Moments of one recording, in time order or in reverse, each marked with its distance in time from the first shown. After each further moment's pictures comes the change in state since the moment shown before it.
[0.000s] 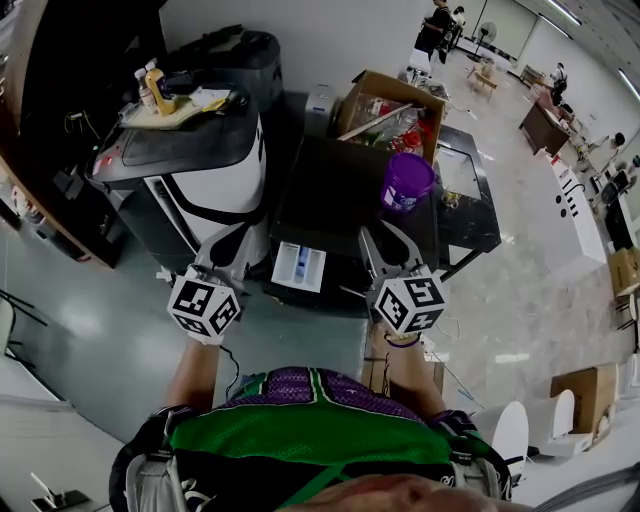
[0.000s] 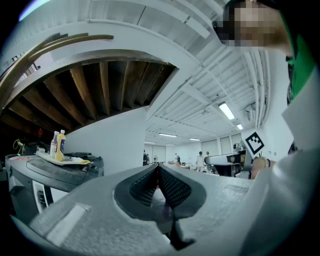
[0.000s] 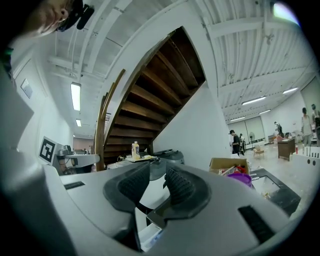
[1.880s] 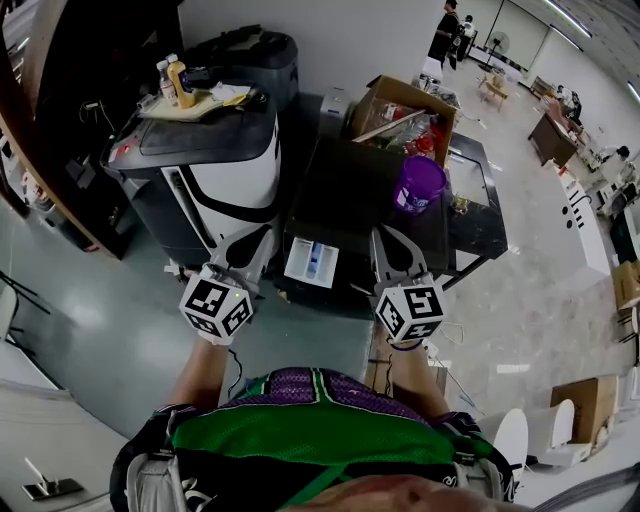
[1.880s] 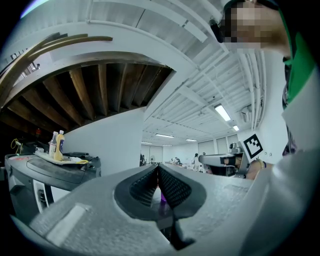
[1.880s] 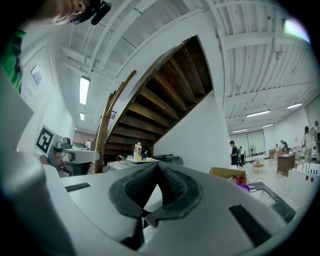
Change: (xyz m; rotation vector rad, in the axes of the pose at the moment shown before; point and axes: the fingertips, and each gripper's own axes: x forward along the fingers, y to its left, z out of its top) left arm -0.029 -0.016 0.004 0.003 -0.007 -0.035; right arm -0.012 0.039 0.006 -0.117 -0.052 -0.007
